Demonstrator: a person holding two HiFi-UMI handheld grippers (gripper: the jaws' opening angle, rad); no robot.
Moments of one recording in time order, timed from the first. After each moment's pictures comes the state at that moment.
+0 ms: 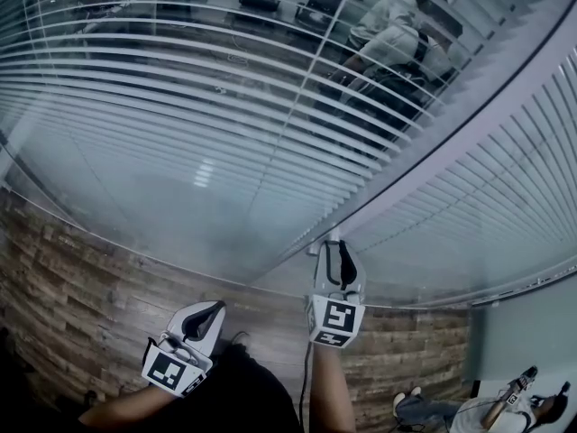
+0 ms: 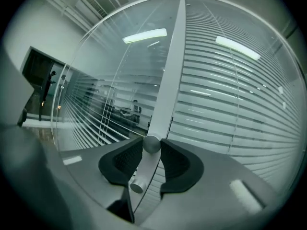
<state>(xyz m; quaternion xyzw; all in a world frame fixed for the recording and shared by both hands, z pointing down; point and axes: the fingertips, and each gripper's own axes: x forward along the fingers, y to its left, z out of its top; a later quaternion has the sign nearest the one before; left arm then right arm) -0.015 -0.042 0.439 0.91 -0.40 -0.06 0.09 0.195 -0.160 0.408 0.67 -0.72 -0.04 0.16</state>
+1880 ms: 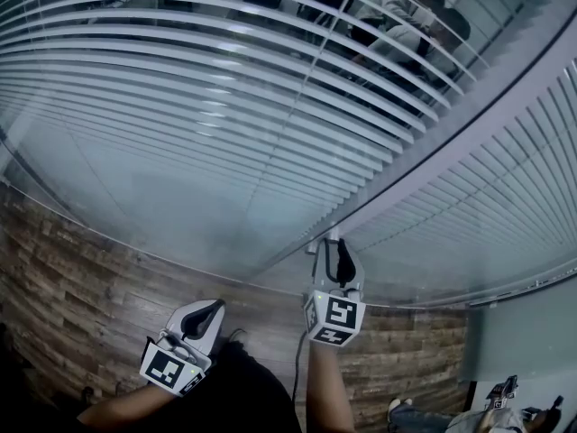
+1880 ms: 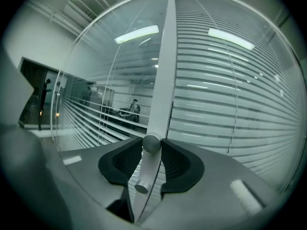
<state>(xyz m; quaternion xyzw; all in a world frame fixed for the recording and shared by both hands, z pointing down) -0.007 -0.045 0.429 0.91 -0.40 -0.07 0.11 0.201 -0.167 0.400 0.68 -0.72 0.01 0.13</state>
